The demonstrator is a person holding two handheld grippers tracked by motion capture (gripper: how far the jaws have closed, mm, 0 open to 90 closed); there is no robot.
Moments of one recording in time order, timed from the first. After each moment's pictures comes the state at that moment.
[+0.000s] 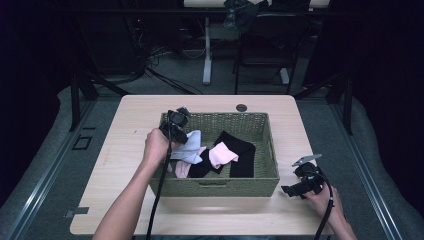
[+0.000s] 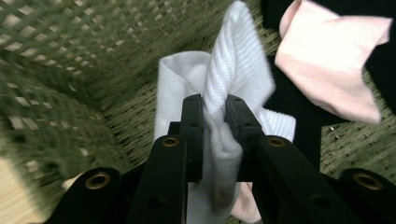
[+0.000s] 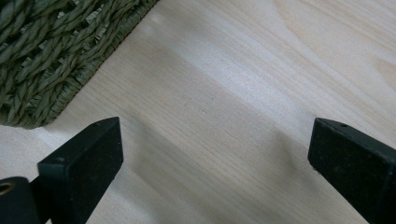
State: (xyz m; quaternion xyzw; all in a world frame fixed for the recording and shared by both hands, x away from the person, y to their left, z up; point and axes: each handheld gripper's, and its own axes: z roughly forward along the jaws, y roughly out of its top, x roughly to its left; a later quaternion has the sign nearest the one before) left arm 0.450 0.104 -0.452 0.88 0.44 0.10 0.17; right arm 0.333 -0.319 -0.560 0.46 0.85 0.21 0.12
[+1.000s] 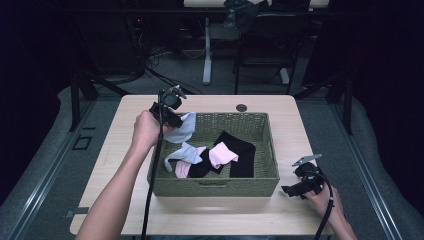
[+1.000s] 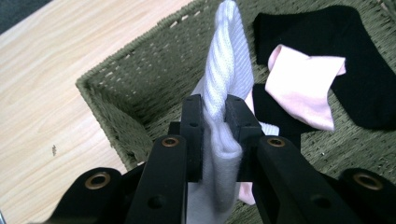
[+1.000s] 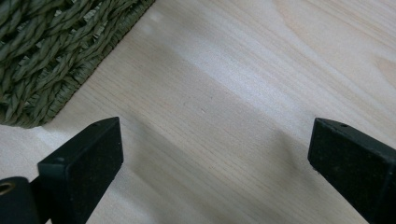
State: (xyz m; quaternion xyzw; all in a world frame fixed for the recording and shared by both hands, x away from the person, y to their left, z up) left arm 0.443 0.112 -0.378 0.87 0.43 0.13 0.19; right arm 0.333 -0.319 -0.560 0.46 0.85 0.22 0.12
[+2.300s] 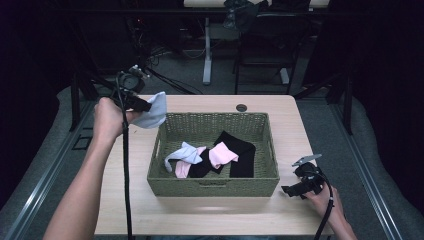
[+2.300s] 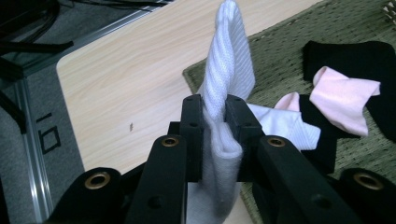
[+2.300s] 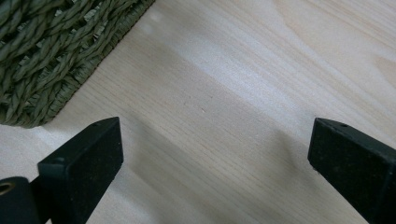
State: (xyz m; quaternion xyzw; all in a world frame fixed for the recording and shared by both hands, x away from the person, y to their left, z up) left arm 0.424 0.189 -0.315 0.83 0.48 0.19 0.21; right arm 0.333 -0.319 -0.560 0.46 0.85 0.21 0.12
